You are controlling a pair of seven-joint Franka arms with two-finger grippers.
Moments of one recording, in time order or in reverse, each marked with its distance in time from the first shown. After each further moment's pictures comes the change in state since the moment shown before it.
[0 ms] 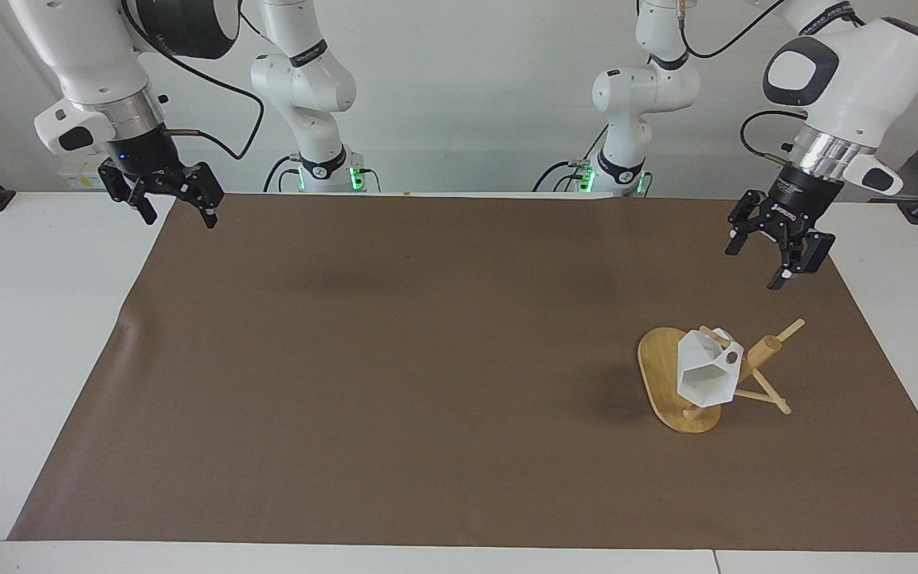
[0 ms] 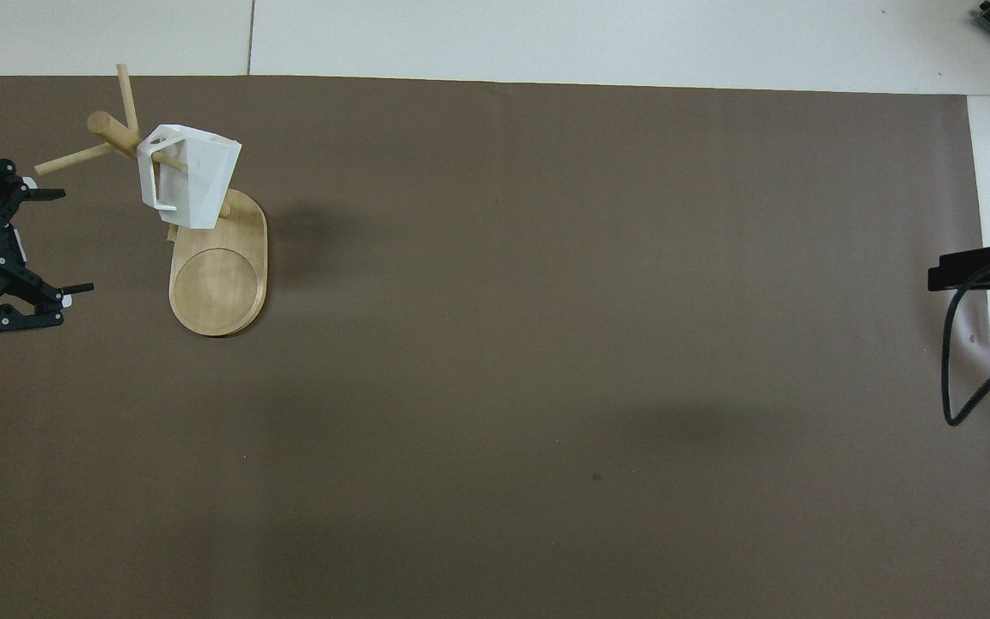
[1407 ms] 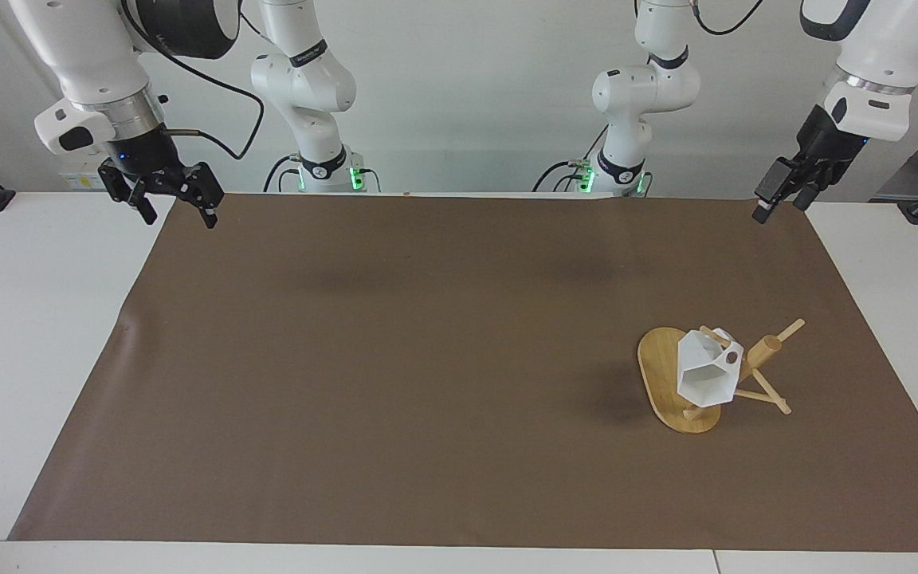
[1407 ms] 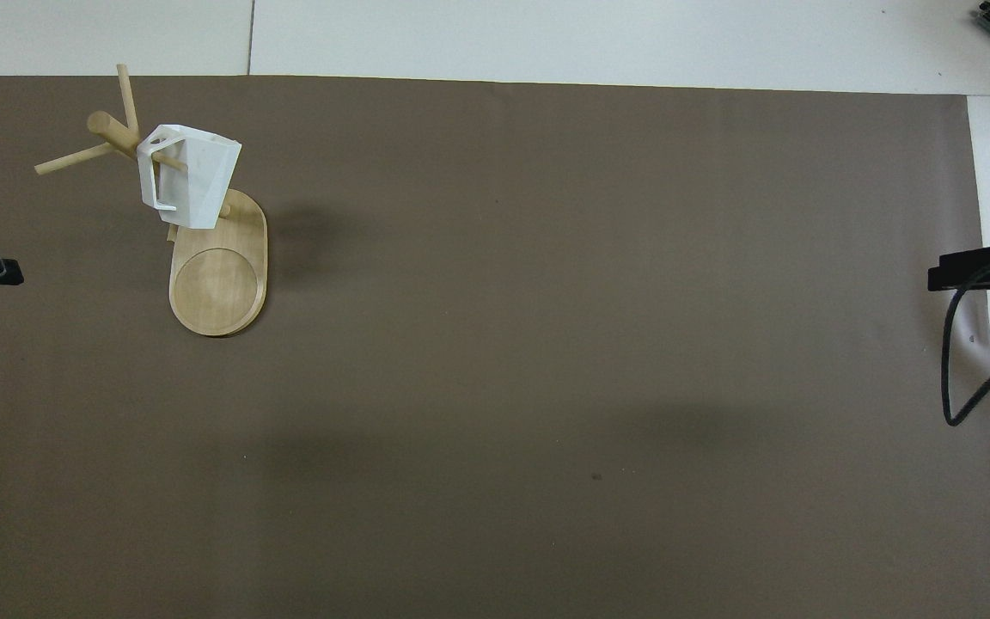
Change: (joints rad) left arm 0.003 -0.045 0.017 0.199 0.223 -0.391 1.252; right arm 0.000 0.000 0.000 0.000 0.000 0.000 0.000
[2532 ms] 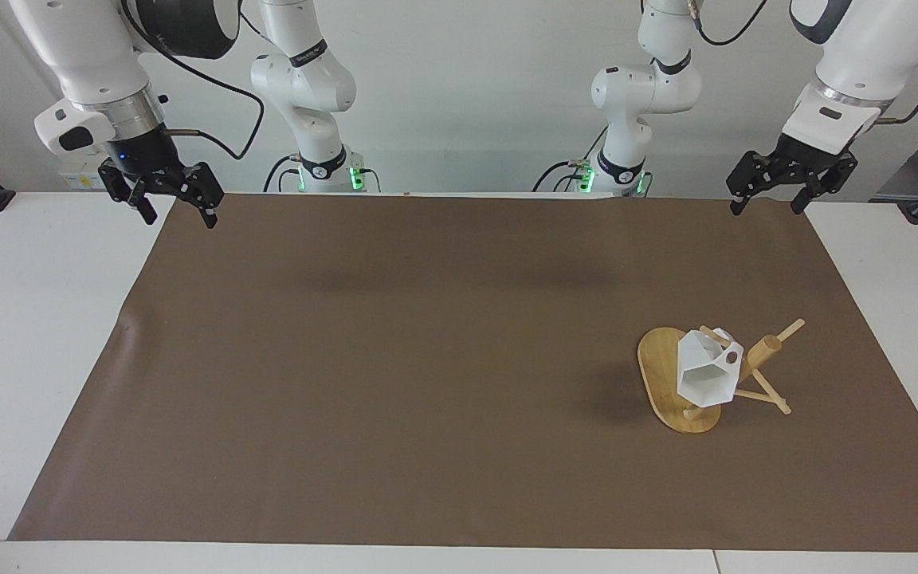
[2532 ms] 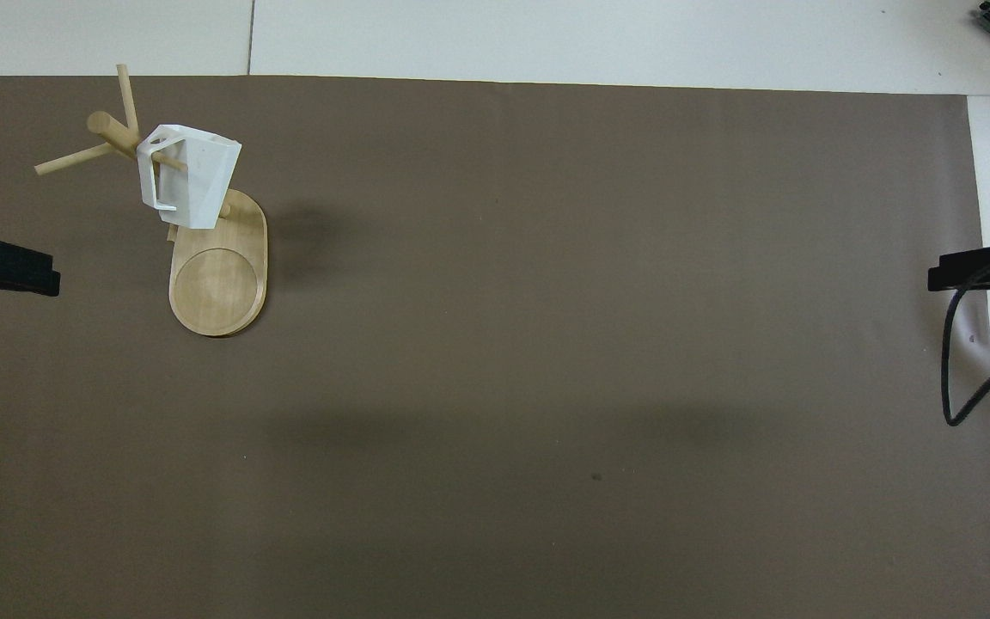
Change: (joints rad) left arm -0.130 0.146 0.022 0.202 0.104 -0.178 0.201; right arm 0.000 0.000 0.000 0.000 0.000 0.000 0.000
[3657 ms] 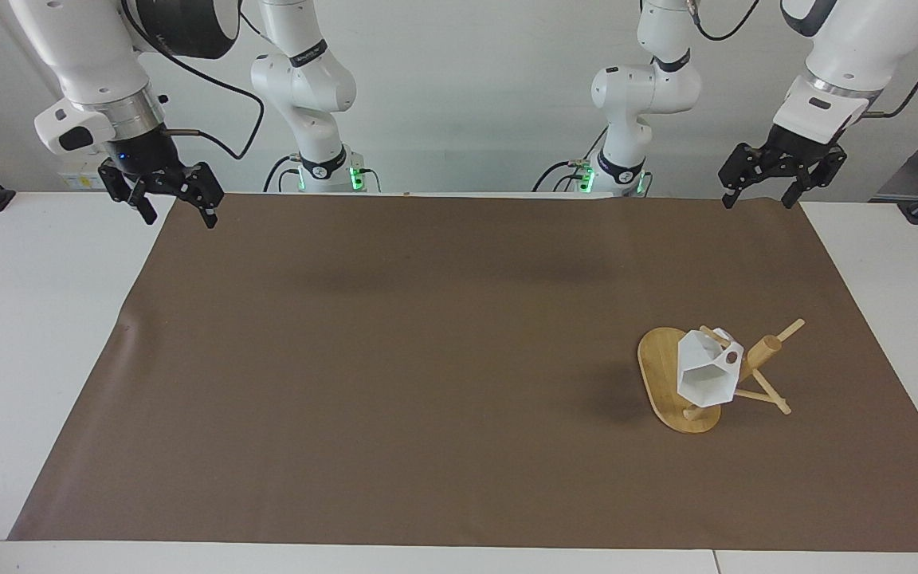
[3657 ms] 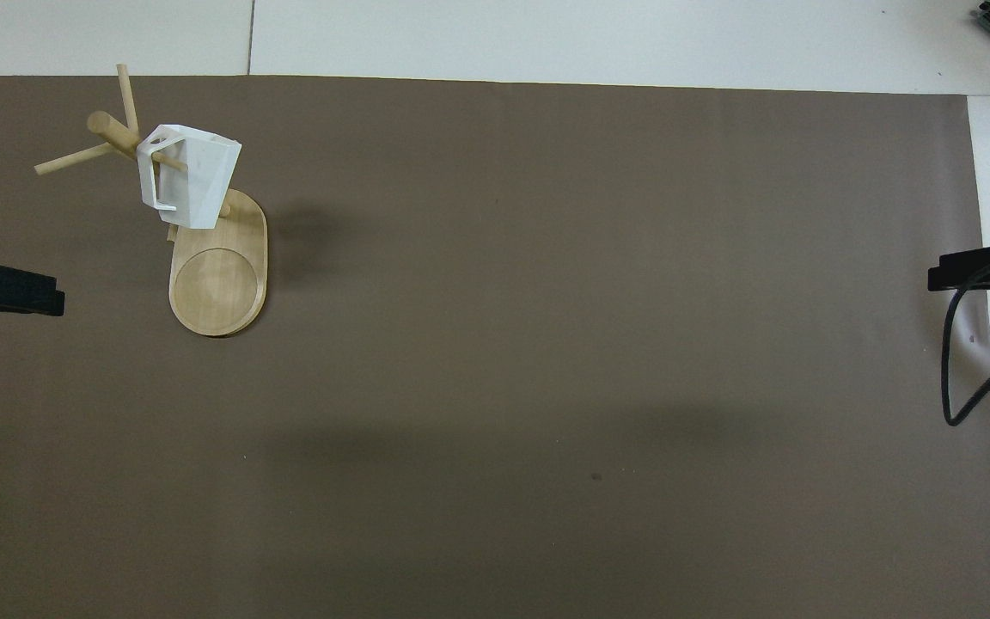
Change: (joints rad) left arm -0.003 -0.067 0.003 -0.078 -0.014 0.009 0.000; right arm 0.000 0.000 0.000 0.000 0.000 0.000 0.000
